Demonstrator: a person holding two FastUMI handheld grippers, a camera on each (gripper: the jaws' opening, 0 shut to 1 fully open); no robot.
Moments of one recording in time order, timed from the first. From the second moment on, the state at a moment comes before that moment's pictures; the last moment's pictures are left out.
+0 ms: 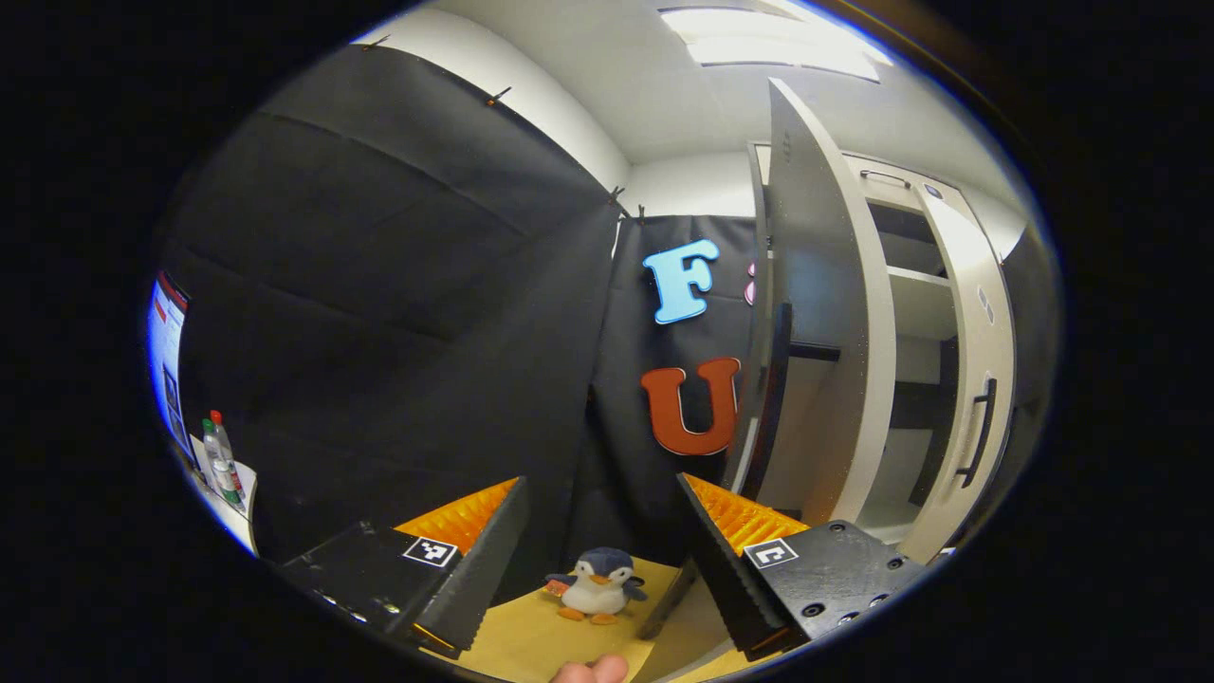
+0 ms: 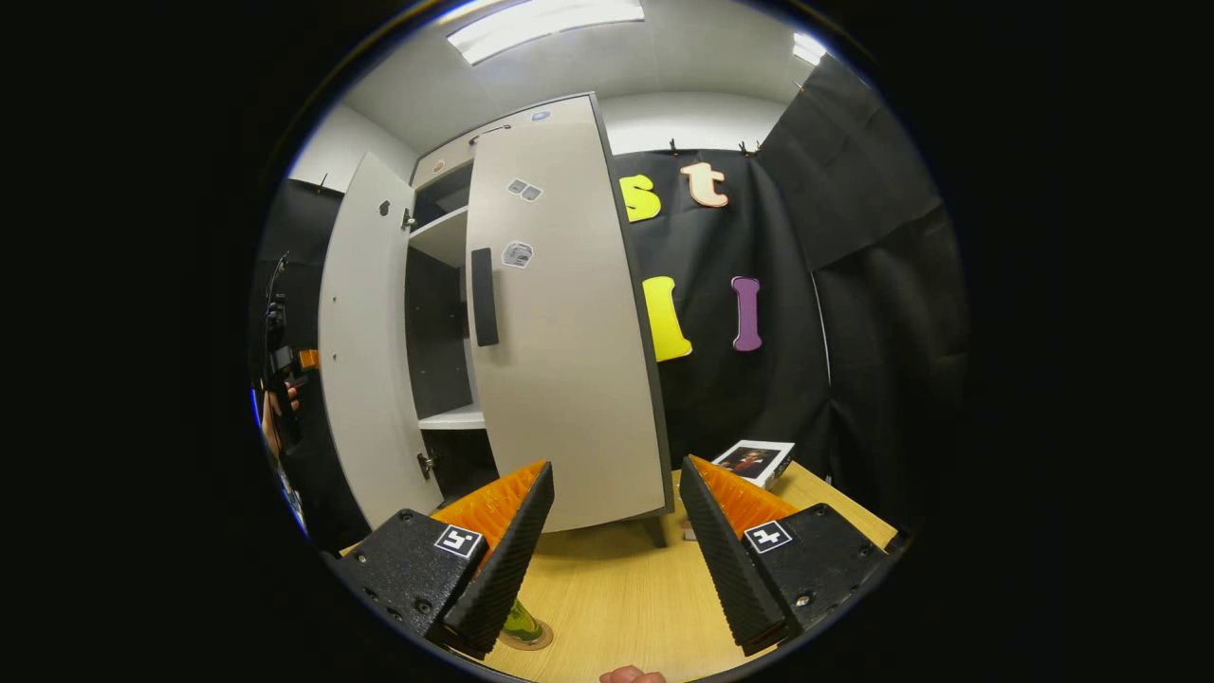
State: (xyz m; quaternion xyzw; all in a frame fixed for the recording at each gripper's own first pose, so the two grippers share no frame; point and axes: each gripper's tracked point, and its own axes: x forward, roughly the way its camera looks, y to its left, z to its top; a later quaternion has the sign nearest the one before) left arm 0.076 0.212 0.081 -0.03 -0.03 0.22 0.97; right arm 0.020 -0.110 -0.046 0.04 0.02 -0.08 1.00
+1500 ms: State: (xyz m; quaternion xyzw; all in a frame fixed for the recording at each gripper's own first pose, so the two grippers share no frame) left arm 0.060 0.014 0.002 0.00 0.01 -0.02 1.00; right arm -0.013 -0.134 -0.047 0.05 0.02 -0.12 0.99
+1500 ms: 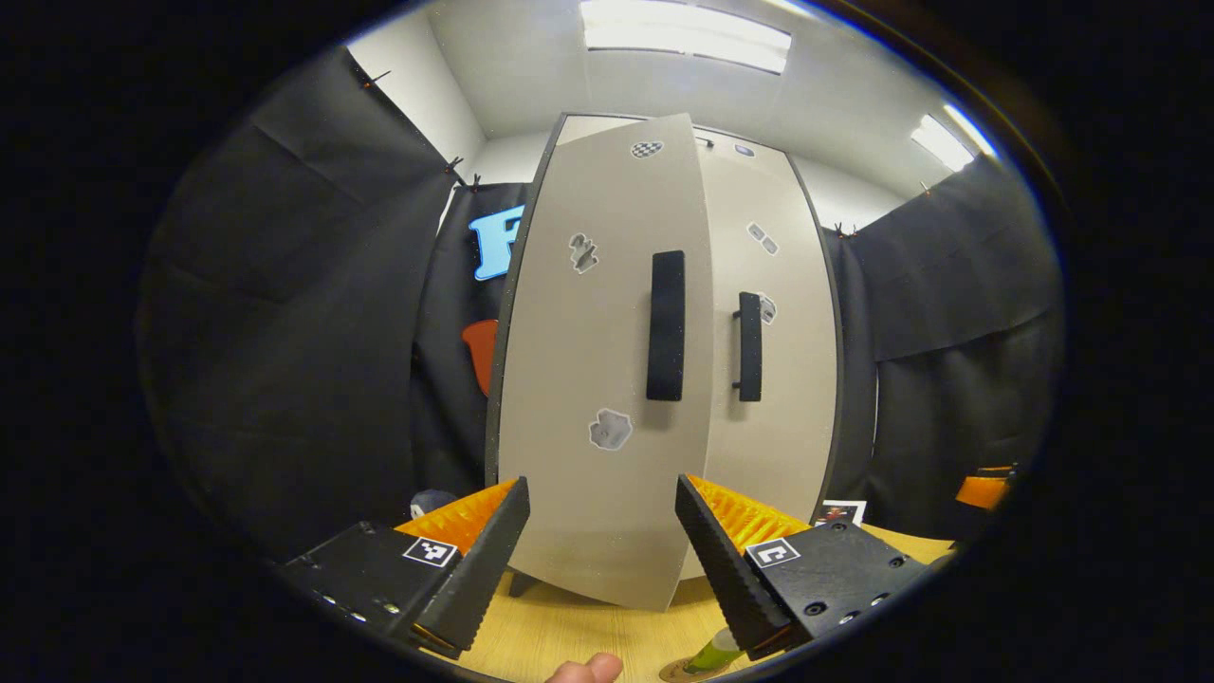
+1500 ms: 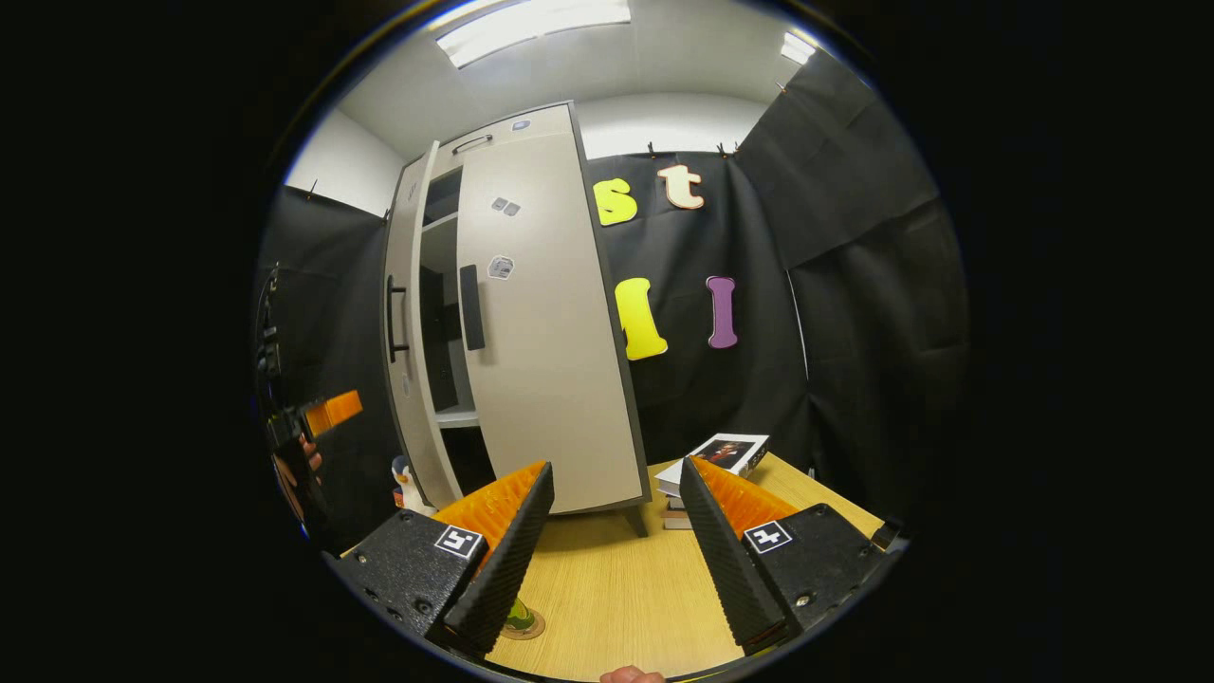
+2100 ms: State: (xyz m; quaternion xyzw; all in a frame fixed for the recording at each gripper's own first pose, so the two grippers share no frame) left arm 0.025 -0.015 -0.058 0.01 0.04 -0.02 1.00; right arm 0.009 -0.111 -0.057 0.04 0.04 -0.09 0.99
